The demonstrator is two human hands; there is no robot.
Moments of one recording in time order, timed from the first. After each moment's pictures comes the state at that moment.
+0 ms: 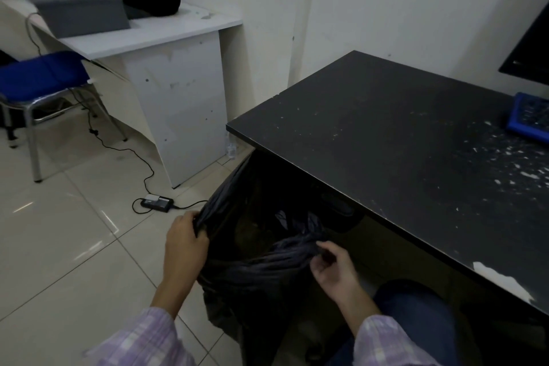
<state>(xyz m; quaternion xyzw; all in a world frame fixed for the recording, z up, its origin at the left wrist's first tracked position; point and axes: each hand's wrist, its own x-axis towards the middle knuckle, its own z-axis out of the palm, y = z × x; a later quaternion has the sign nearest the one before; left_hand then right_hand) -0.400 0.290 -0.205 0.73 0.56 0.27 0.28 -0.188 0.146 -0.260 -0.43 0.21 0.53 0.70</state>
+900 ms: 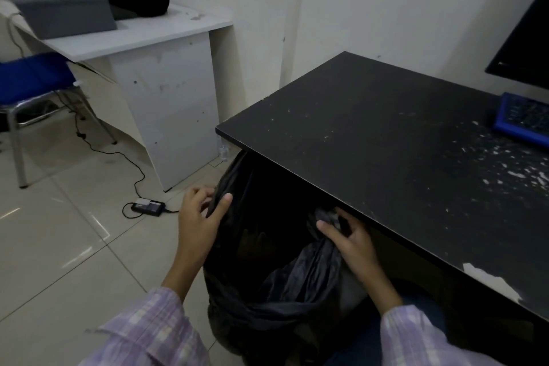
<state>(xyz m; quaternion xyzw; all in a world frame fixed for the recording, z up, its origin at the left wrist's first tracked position) -0.363 0.296 -0.184 0.69 0.40 0.42 0.44 -0.164 0.128 -0.193 -0.70 -0.29 0.29 0.58</state>
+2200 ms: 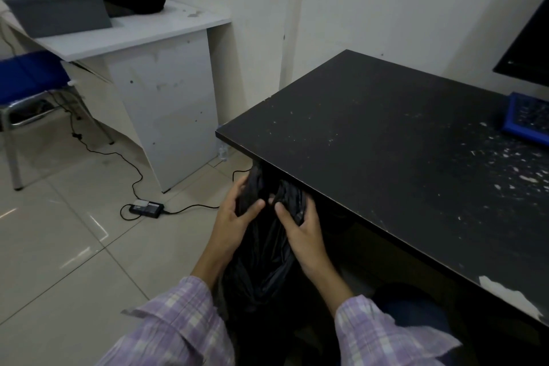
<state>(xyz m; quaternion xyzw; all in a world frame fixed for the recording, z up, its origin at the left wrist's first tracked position) -0.322 0.293 -0.182 0.63 0.26 0.37 0.64 -0.220 0.206 -0.191 -0.62 -0.30 0.28 0.67</state>
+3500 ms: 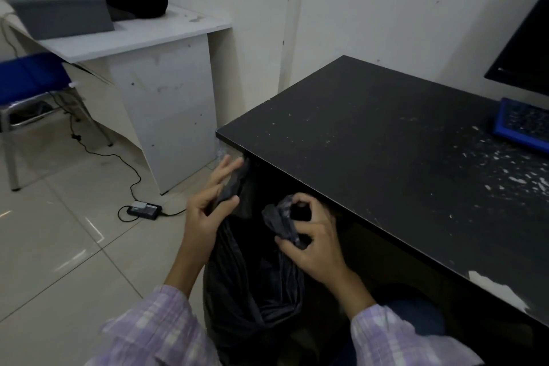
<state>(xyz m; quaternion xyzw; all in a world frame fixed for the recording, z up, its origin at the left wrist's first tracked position) -0.355 0.297 -0.159 0.67 0.14 0.47 0.55 -0.196 0.171 -0.188 -0.67 -0.60 0.00 0.43</state>
